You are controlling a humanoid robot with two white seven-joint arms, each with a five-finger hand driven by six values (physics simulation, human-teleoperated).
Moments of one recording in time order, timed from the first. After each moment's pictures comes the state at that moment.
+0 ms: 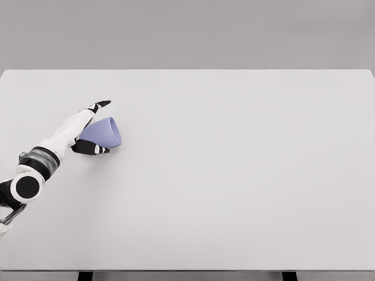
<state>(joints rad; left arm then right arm) -0.33 0.81 -0.70 -1.80 0.04 0.38 0.12 0.01 0.00 -0.09 0.08 0.07 -0.10 0.06</state>
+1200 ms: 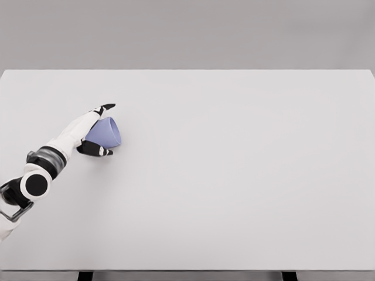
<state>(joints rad) -0.38 0.79 -0.76 -1.78 0.04 0.42 0.12 0.01 0.00 -0.09 0.08 0.07 -0.10 0.06</state>
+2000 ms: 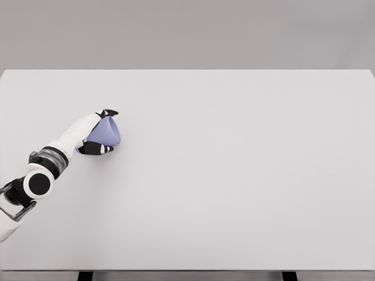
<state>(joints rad) -0.38 0.78 -0.76 -1.77 0.04 0.45 0.10 0.01 0.00 -0.09 0.08 0.07 -0.10 0.06</state>
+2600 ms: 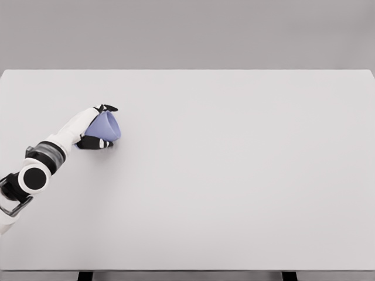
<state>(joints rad) -0.40 0.79 -0.74 -1.79 0.09 0.46 0.10 0.01 0.00 -0.09 0.08 0.07 -0.10 0.06</state>
